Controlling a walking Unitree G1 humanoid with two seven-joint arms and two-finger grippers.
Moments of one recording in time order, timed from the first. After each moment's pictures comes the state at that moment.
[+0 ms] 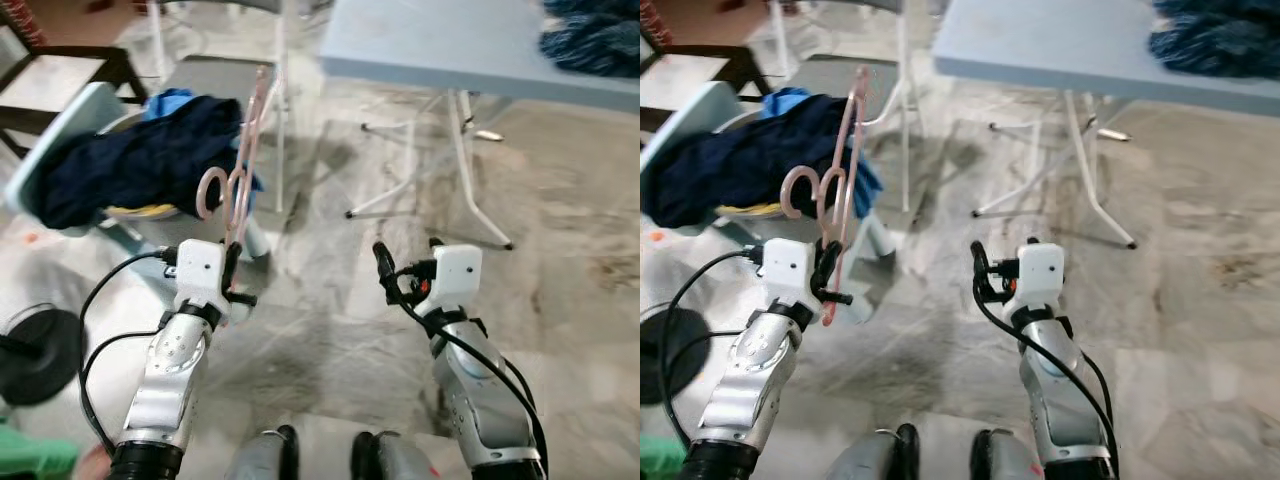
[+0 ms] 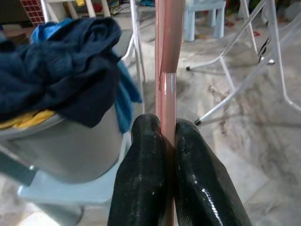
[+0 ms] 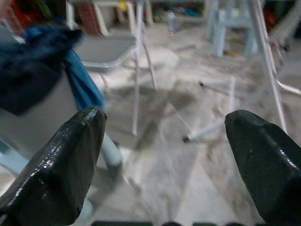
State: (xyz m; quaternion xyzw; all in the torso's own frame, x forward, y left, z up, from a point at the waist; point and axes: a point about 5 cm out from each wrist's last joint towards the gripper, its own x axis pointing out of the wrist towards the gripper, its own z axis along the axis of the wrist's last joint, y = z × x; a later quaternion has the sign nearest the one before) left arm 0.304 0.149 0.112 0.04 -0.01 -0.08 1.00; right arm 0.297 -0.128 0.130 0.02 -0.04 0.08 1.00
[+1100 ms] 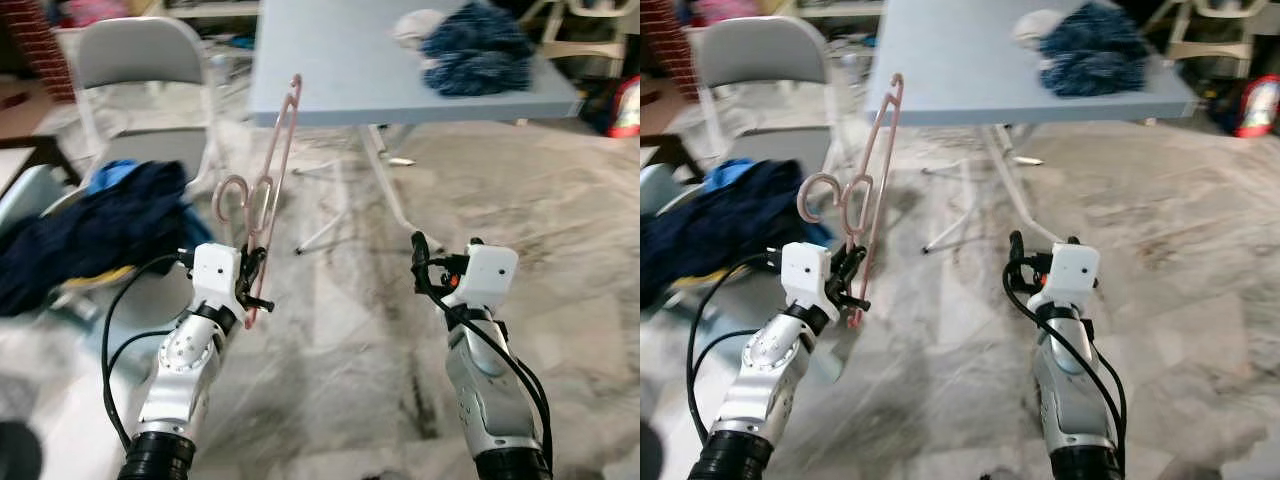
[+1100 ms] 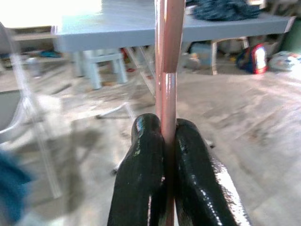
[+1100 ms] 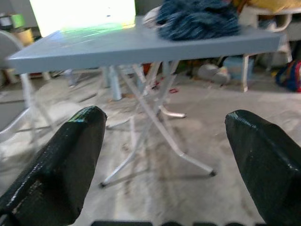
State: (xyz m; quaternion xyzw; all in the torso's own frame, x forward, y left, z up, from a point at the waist) left arm 0.310 0.133 0.104 -0.01 -0.02 -0.16 0.99; right arm 0.309 -0.154 0.125 0.03 -0.07 -0.02 1.00
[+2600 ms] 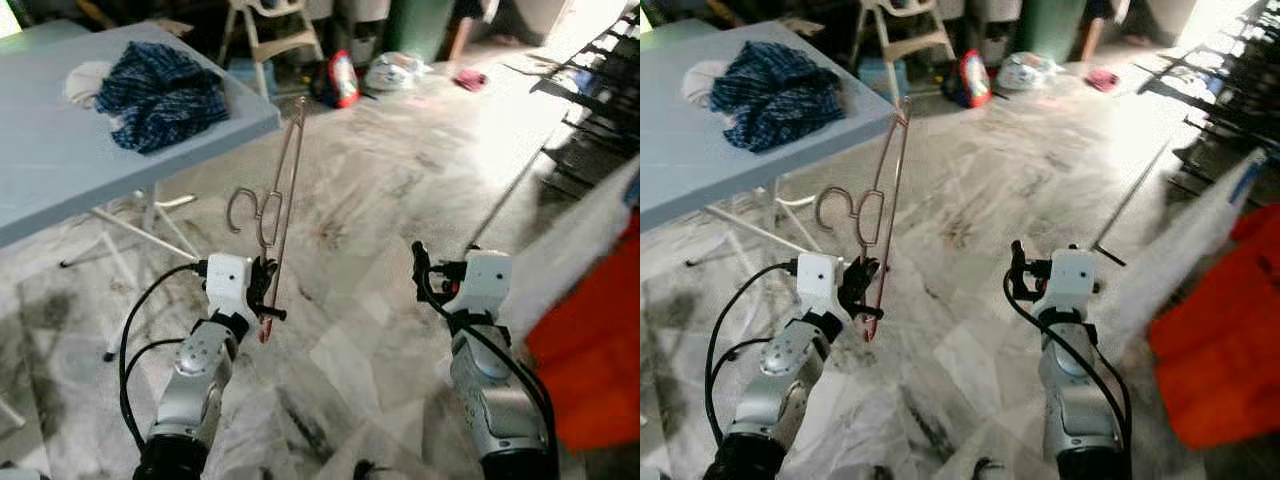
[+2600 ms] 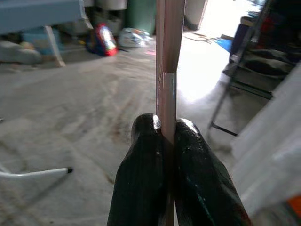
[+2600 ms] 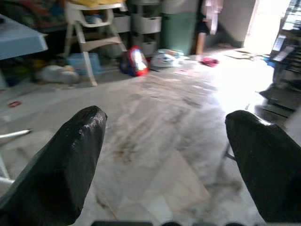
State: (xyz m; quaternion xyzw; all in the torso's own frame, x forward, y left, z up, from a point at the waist) left arm 0.306 0.133 0.091 -0.03 0.02 -0.15 0.99; right arm 0.302 -0.153 0.111 0.02 -0.04 -0.01 1.00
